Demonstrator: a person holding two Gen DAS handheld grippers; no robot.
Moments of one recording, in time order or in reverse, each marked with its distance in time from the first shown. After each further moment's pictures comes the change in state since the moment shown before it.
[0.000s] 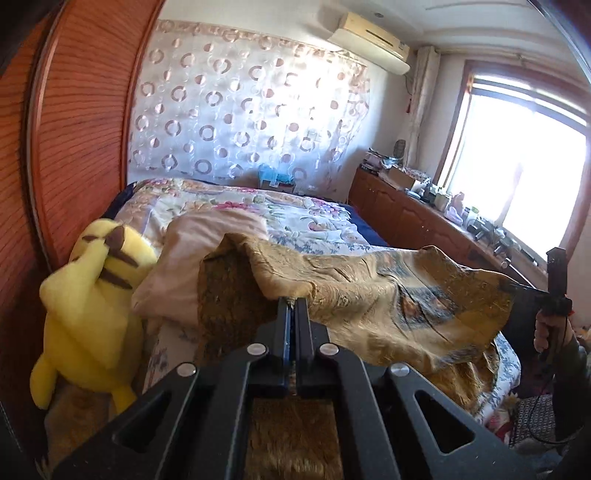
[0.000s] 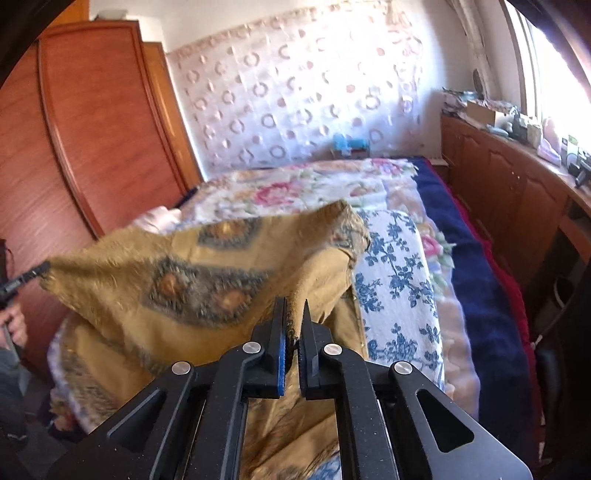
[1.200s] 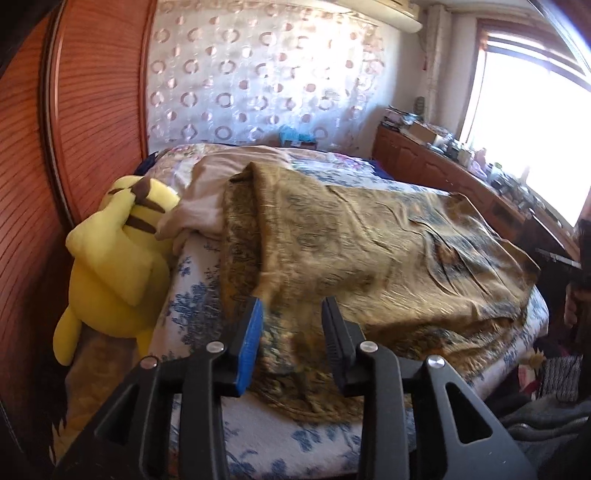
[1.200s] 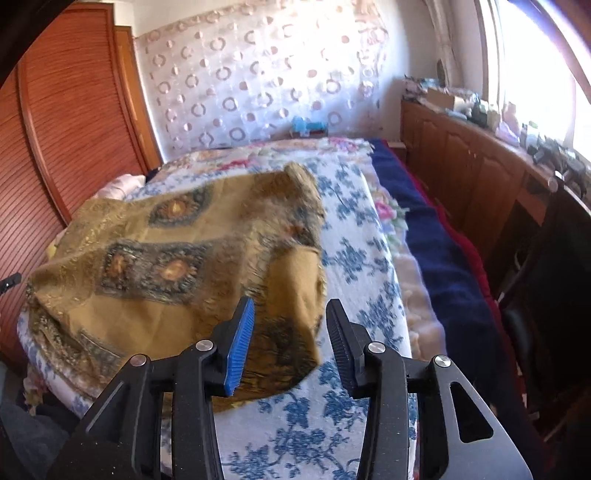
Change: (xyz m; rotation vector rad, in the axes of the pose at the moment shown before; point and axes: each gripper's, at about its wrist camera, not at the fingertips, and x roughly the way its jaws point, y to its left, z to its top) left arm -0.004 -0.010 -0.065 0.070 0.144 0.120; right arm -0.017 0.006 -0.065 0.000 0.048 -0.179
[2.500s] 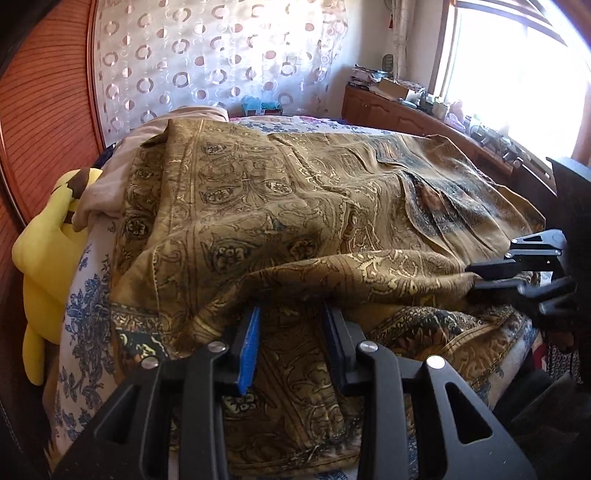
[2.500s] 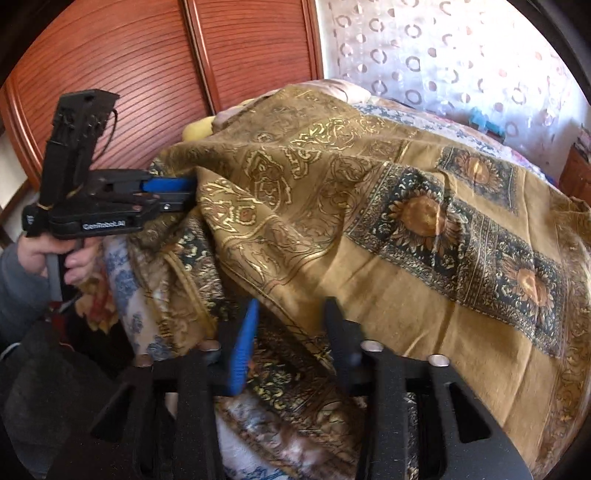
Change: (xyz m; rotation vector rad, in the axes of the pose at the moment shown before) left arm 0.073 -0.053 -0.014 0.118 0.128 -0.063; right arm 0.086 0.237 -0.042 -0.440 0.213 0.429
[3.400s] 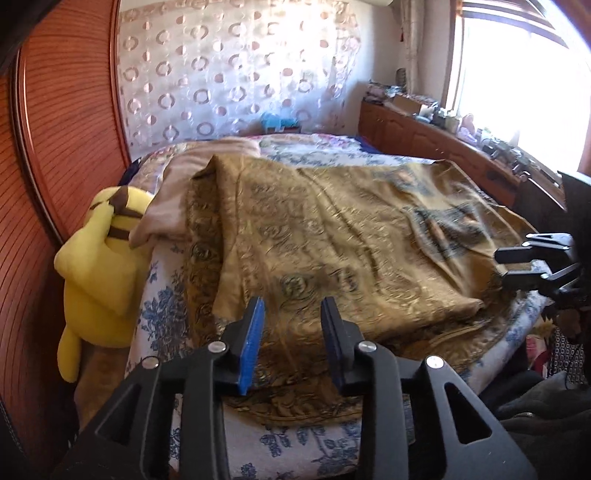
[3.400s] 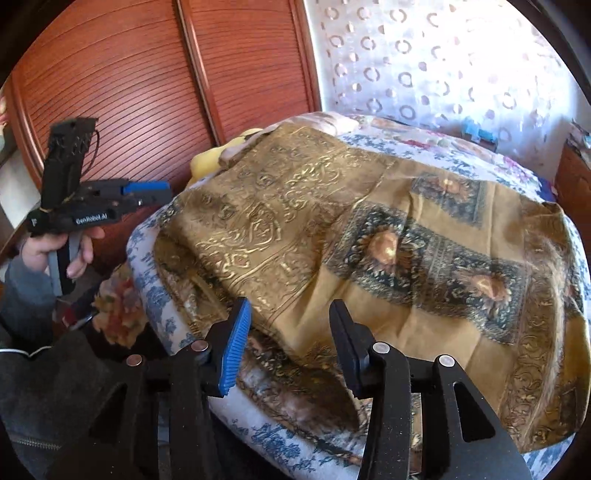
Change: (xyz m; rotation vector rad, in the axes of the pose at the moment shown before) left arm -0.059 0.013 0.008 -0.022 -0.049 0.085; right arm -0.061 -0.012 0.000 0.058 -0.085 0.017
